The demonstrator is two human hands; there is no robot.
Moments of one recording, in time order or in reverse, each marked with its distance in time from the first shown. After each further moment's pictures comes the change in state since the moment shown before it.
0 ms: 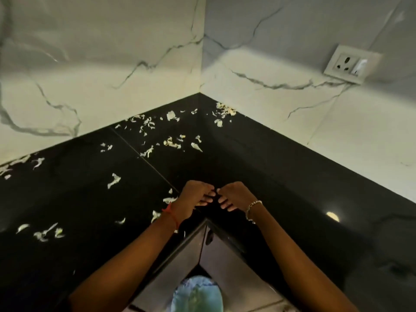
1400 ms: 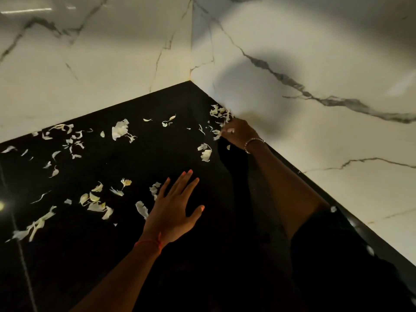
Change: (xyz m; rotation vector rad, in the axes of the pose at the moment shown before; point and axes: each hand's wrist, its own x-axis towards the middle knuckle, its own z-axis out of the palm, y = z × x) left_hand 0.306 0.069 0.017 1.133 0.221 0.501; right_hand 0.475 -0.072 -0.201 -0.723 0.150 -0.494
